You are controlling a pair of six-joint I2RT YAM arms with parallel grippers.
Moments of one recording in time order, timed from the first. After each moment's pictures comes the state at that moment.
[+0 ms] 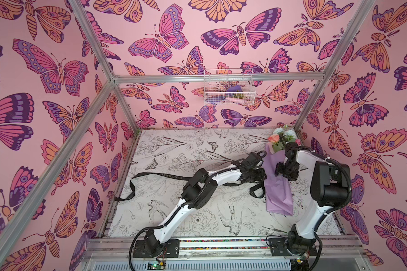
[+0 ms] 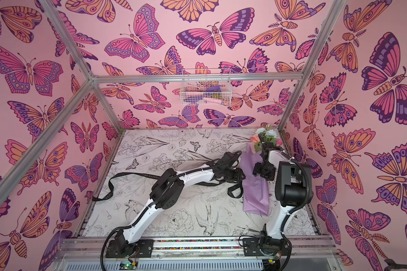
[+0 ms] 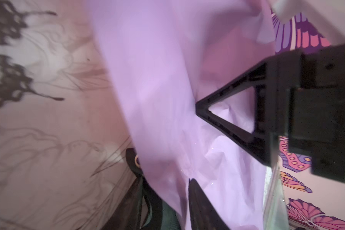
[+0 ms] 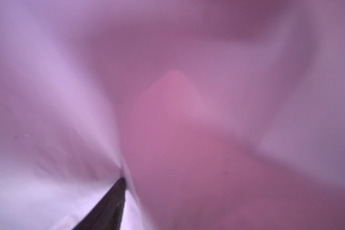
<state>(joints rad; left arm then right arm) -0.93 2.50 2.00 -0.26 0.35 -0.72 -0.12 1.85 1.21 -0.82 0.04 0.29</state>
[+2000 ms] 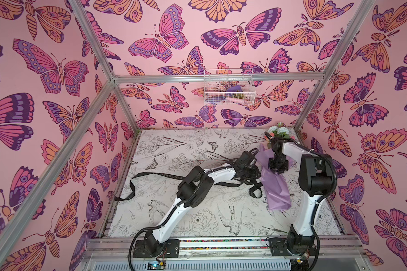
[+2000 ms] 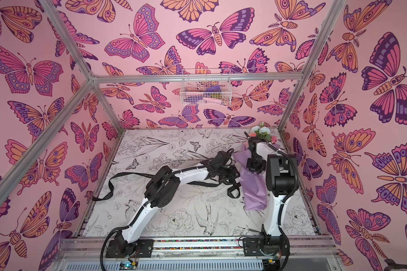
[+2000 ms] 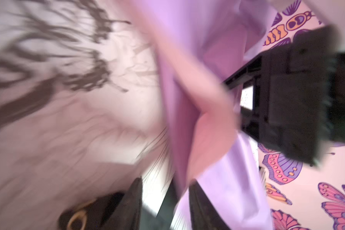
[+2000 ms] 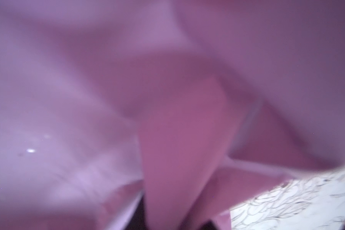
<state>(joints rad) -0.87 2.35 1.75 -0.15 0.36 -0.84 0.02 2.07 1.47 -0.99 0.20 0.32</state>
